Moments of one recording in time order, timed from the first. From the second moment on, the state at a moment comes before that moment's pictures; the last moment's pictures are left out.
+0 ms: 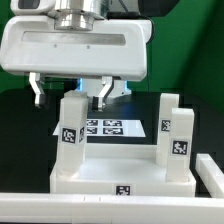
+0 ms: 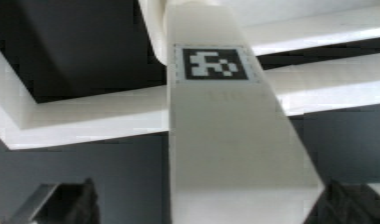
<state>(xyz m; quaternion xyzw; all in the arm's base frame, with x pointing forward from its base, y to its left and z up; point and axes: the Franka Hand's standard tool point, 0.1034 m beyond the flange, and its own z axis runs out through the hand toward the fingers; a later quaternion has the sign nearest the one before) 0.619 -0.087 0.133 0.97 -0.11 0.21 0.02</state>
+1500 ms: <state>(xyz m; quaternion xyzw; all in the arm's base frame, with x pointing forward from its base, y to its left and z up) 0.612 -0.085 0.125 0.99 -0.11 0.01 -0.04</state>
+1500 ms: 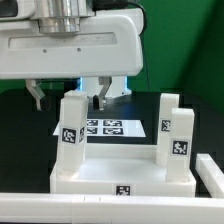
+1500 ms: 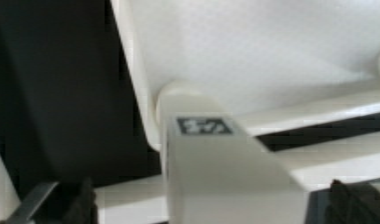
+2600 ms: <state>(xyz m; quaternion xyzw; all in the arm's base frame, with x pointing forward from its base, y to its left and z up) 0.611 -0.084 0.121 0.99 -0.15 0.01 -0.04</state>
